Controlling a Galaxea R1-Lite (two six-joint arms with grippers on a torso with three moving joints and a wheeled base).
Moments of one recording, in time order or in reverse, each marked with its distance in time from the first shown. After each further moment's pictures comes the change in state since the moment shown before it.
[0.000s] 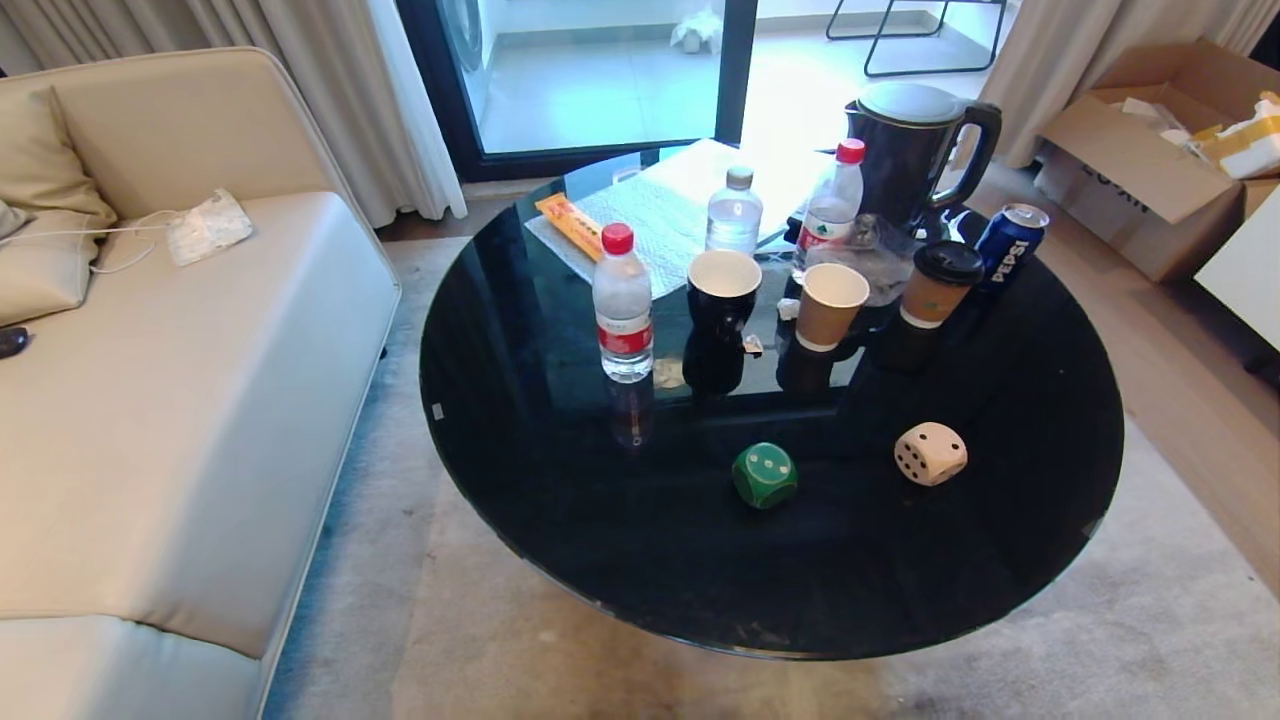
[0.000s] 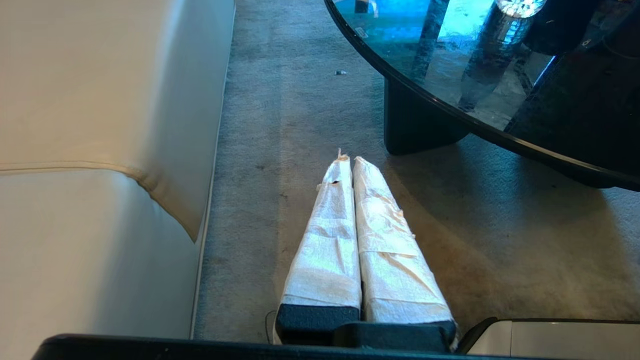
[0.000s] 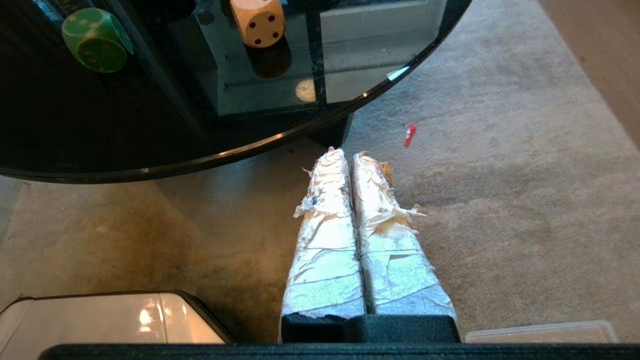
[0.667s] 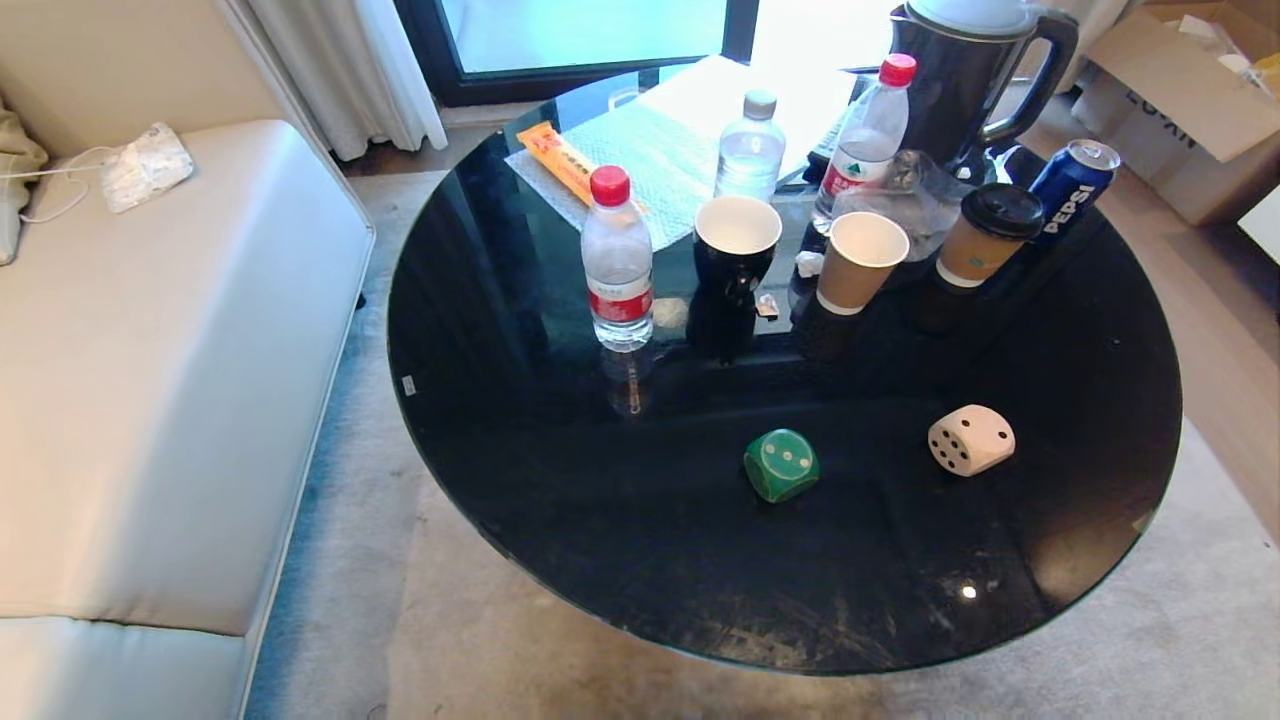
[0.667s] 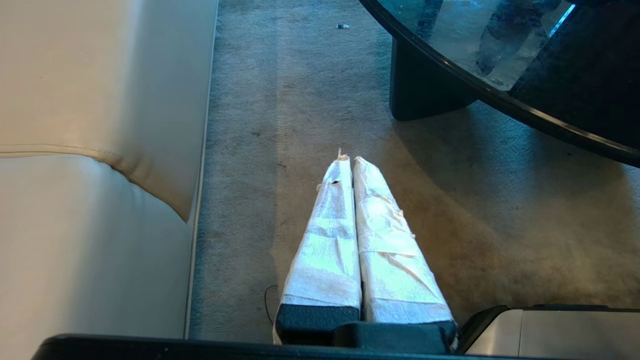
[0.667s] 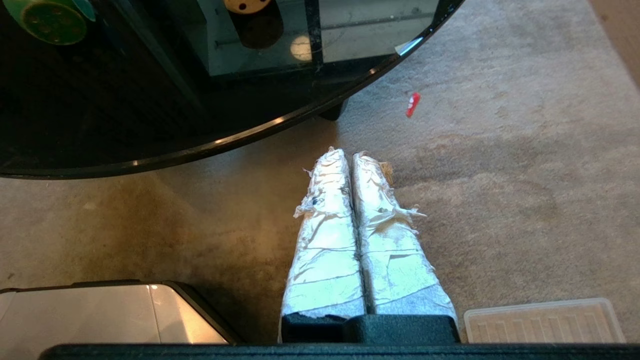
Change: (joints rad) left arm 0.000 0.000 0.000 0.000 0.000 0.000; right arm 0.000 0.000 0.000 0.000 0.000 0.001
